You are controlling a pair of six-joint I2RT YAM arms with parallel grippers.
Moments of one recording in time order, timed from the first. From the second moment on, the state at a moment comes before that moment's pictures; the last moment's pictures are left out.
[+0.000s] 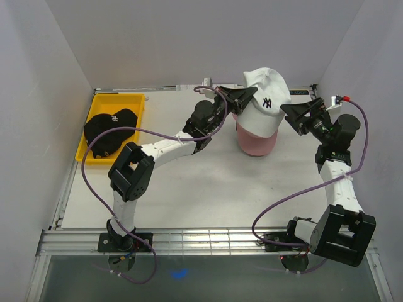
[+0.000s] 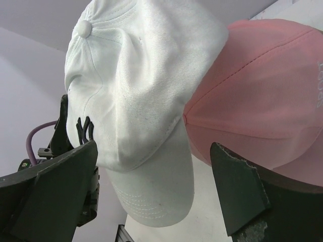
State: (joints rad) left arm -0.79 1.97 1.49 0.82 -0.02 -1.59; right arm -0.27 1.15 0.79 0.36 -0.81 1.04
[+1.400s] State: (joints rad) left arm -0.72 1.97 1.50 0.72 0.19 -1.61; right arm -0.25 1.28 0.86 0.74 -0.93 1.42
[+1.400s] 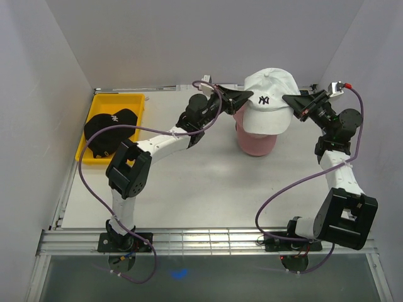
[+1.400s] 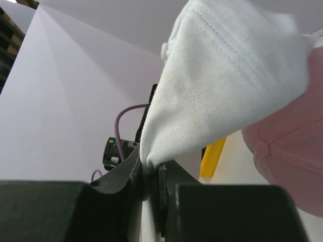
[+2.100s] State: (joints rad) left arm -0.60 1.84 1.41 0.72 0.49 -1.46; right arm -0.21 1.57 1.05 1.21 -0.88 1.95
